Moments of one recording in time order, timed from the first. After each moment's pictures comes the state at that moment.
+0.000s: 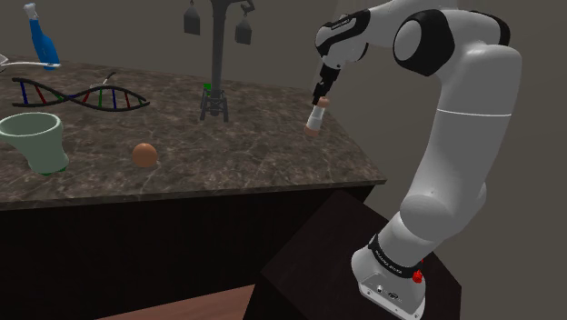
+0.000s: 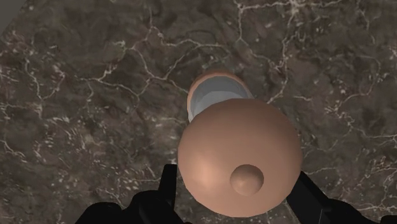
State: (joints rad) arm -0.28 0.38 -0.41 -1.69 0.20 2.08 -0.89
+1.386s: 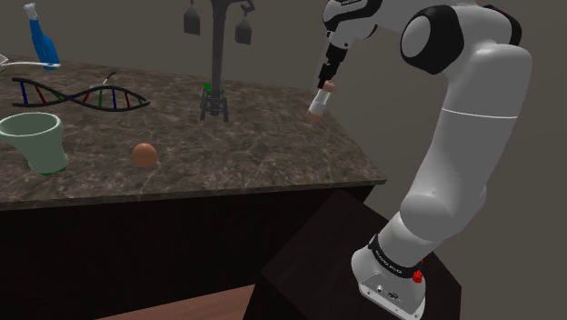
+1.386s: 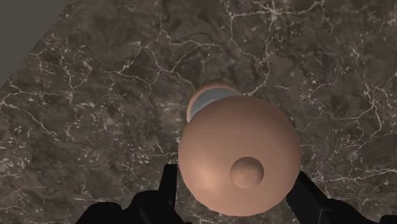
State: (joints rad) arm -0.28 0.34 -0.43 -1.55 0.17 1.90 -0.87
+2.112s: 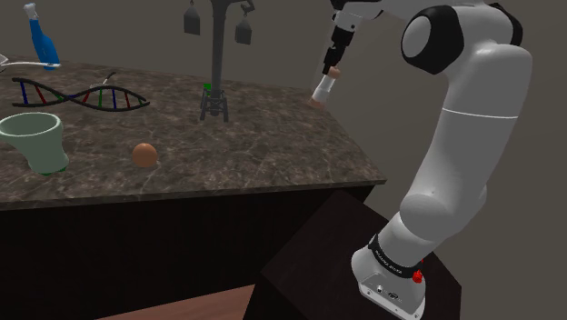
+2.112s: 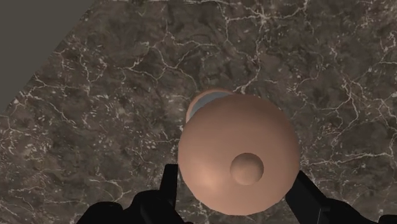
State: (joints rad) arm -0.29 0.34 -0.43 -1.40 0.17 1.75 -0.86
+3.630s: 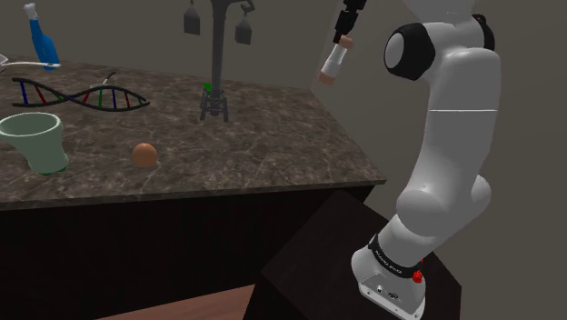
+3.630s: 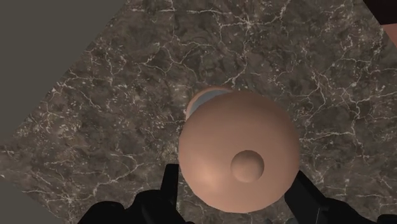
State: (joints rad) arm -0.40 0.50 -0.43 -0.84 0.23 1.35 -0.85
